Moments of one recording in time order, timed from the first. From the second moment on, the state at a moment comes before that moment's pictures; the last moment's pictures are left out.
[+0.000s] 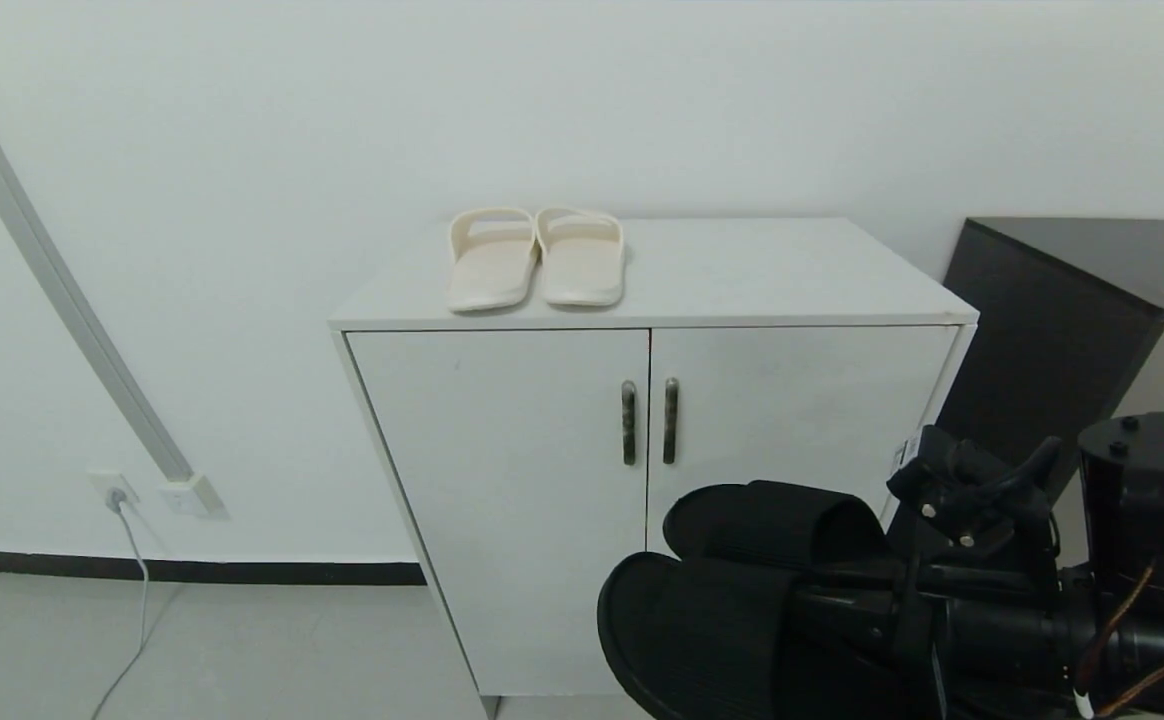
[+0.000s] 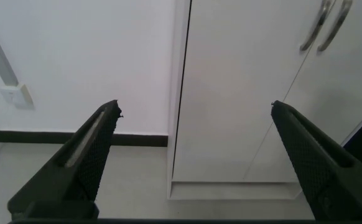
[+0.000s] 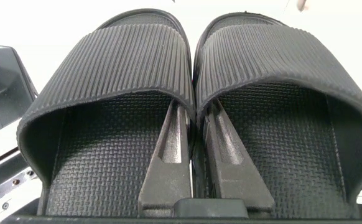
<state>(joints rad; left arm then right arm) 0.00 0.00 0.00 0.00 0.00 -0.08 0.72 1.44 -0.55 -0.51 0.25 -0.07</state>
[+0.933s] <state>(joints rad) 0.01 0.03 -0.01 0.00 0.00 -0.07 0.73 1.46 -0.53 -0.54 0.25 -0.07</state>
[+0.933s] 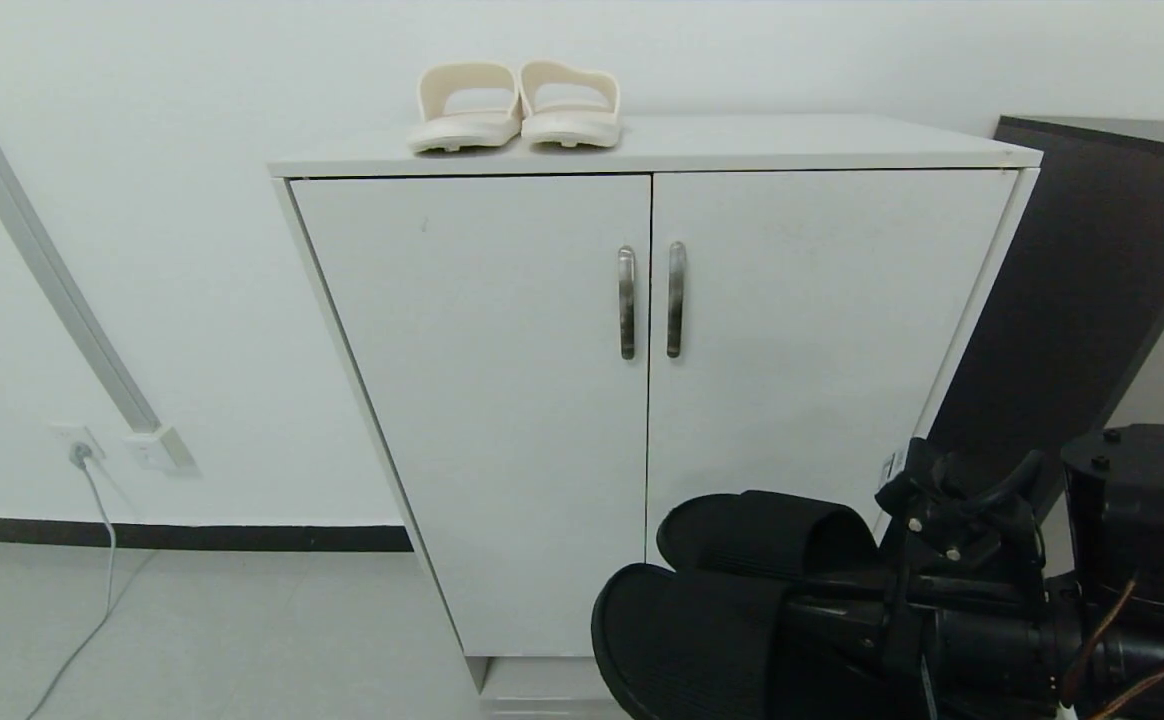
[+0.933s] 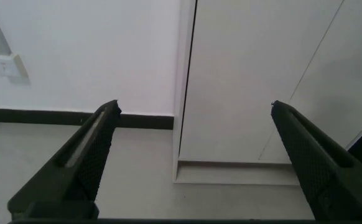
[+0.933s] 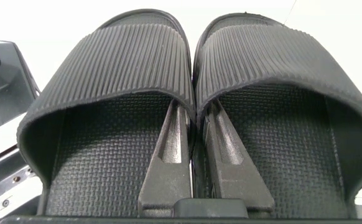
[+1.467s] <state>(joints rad) 0.00 0.11 -0.13 -0.07 -0.01 -0.19 0.73 1.49 -0.52 -0.56 0.25 -0.07</state>
